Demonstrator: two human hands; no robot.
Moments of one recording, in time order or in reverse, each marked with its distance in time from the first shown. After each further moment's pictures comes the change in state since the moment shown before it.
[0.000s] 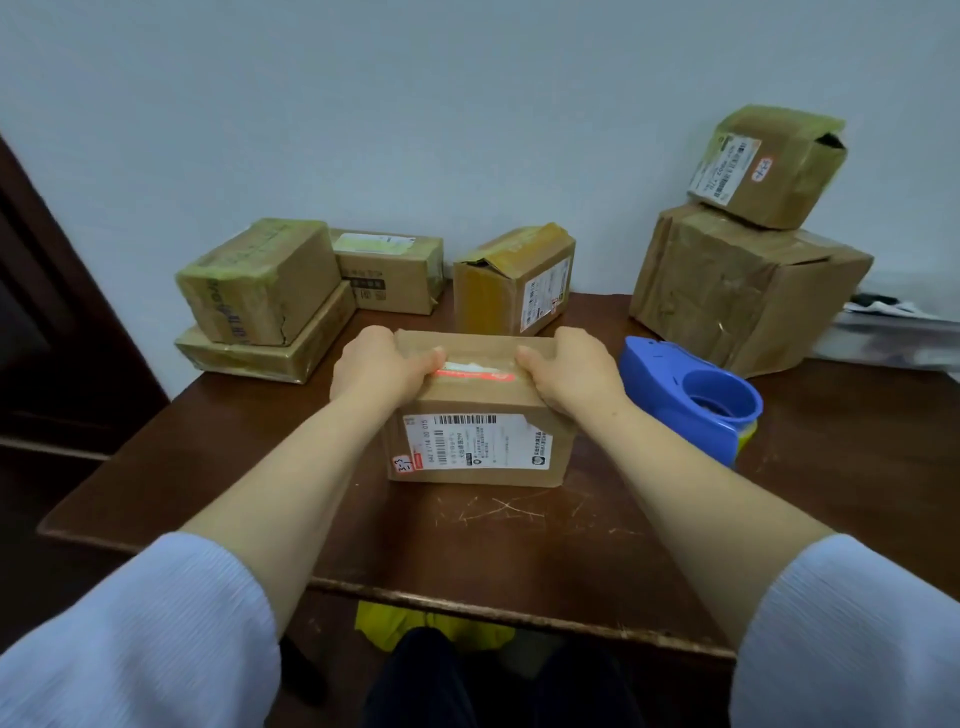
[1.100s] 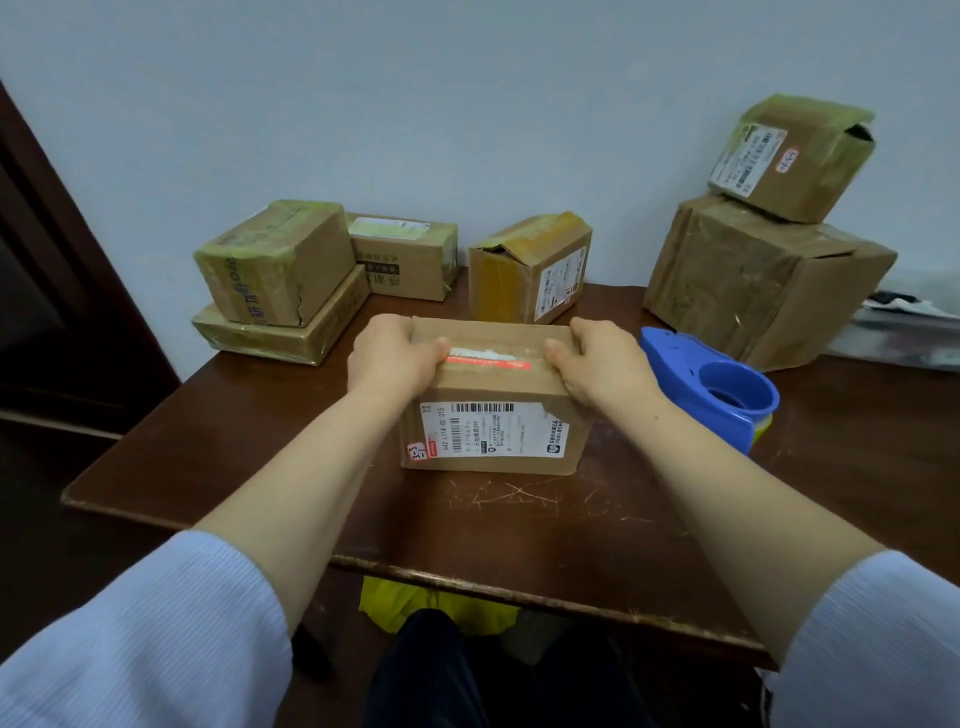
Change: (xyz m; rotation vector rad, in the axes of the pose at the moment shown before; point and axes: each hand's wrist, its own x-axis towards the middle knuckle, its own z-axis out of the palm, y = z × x) left_hand -0.017 -0.004 -0.003 -0.154 0.059 0.044; right_hand -0.005 0.009 -0.004 -0.122 0.036 -0.108
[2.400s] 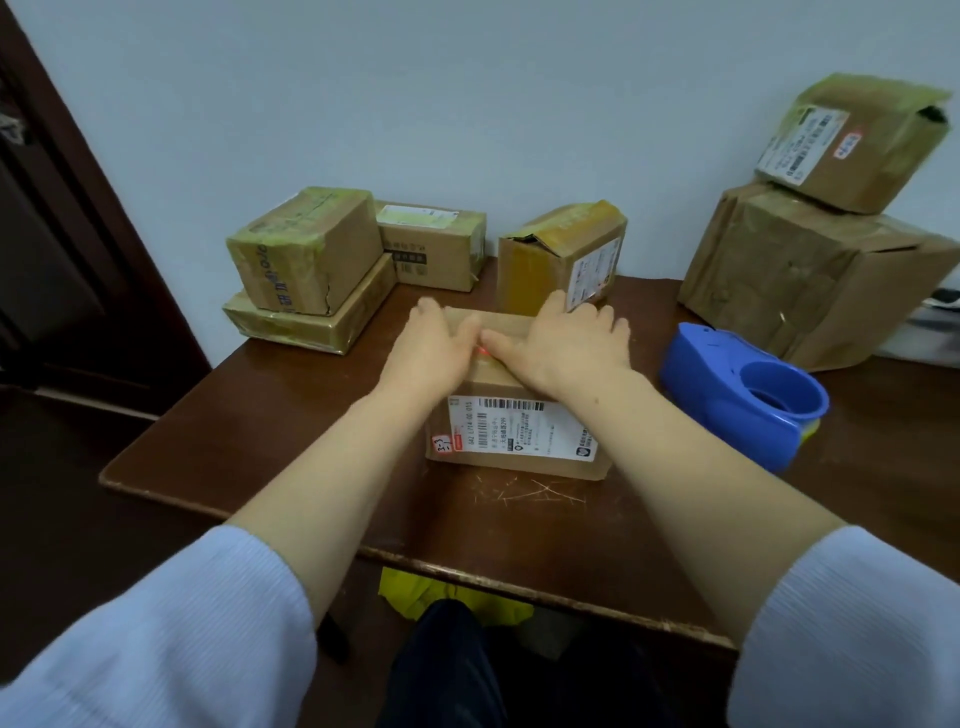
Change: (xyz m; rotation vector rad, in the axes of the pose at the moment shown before) left_hand 0.000 -0.002 -0.001 0.103 -0.129 0.121; right_hand 0.004 -0.059 0.015 -0.288 -0.119 0.049
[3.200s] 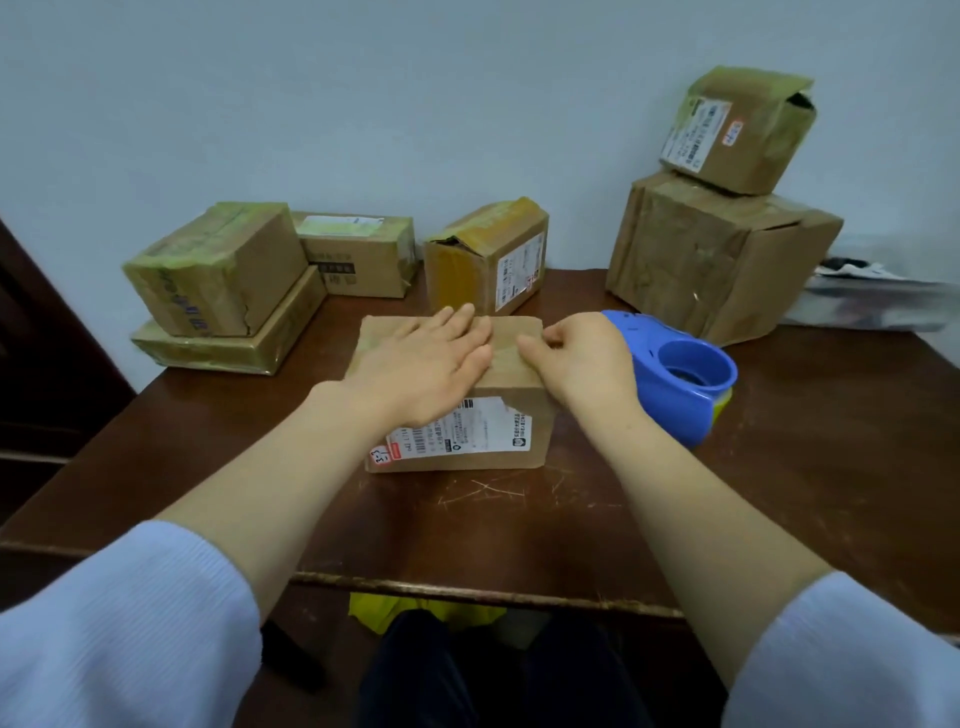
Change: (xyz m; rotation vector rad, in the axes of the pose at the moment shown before) left_hand -0.005 0.033 0.020 0.709 -0.387 0.527; right_hand -0.018 0.072 0.006 0.474 0.222 0.075
